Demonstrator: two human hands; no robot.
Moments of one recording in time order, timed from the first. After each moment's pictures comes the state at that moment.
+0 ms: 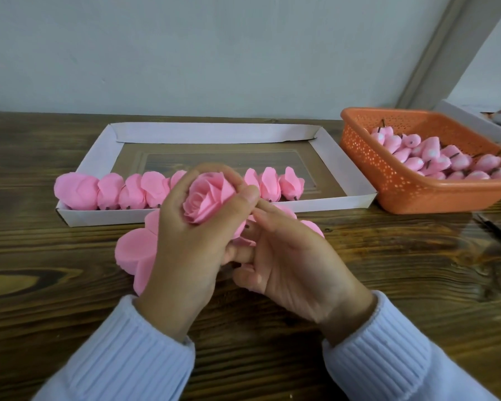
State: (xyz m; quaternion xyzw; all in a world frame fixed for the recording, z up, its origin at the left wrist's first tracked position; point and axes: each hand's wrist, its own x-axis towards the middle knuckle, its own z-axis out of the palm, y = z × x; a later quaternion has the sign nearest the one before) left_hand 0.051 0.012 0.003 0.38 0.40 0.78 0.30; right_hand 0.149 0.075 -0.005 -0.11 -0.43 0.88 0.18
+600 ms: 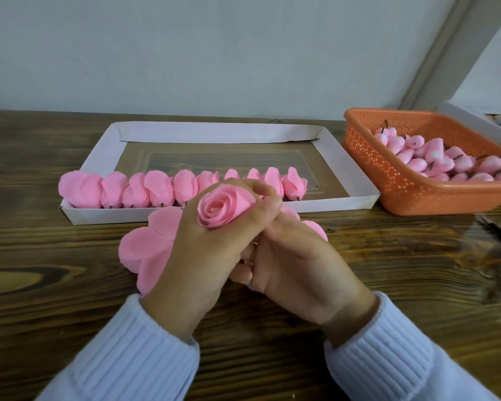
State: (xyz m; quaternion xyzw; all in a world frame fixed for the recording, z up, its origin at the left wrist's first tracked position) left_hand 0.054 0.012 0.000 0.39 0.46 0.72 0.34; right_hand 0.147 0.073 -0.010 -0.06 -0.43 0.88 0.19
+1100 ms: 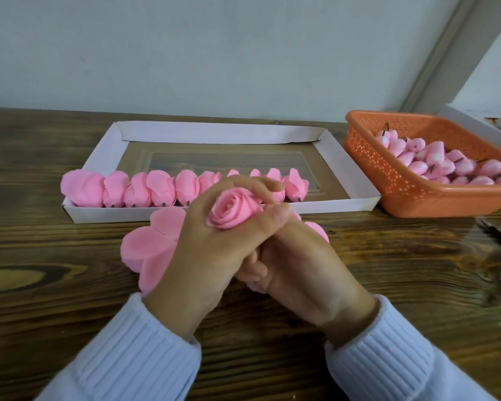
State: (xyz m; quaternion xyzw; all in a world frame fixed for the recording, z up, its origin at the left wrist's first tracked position) left_hand 0.054 0.012 0.004 0.42 0.41 0.73 0.34; right_hand 0.146 0.073 -0.011 -0.10 -0.47 0.85 0.22
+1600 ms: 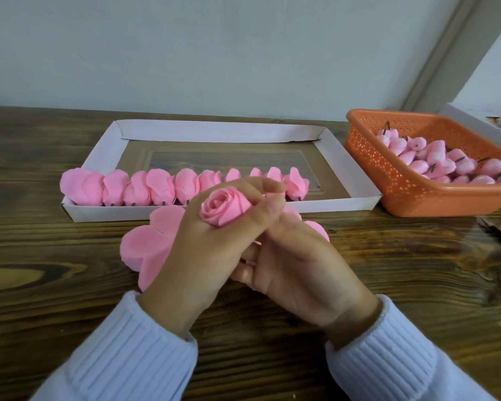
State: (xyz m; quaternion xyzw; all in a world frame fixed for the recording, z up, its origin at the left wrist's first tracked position) left_hand 0.052 0.012 0.002 0.42 0.44 0.72 0.34; right_hand 0.147 0.073 -0.012 -0.08 -0.46 0.86 0.20
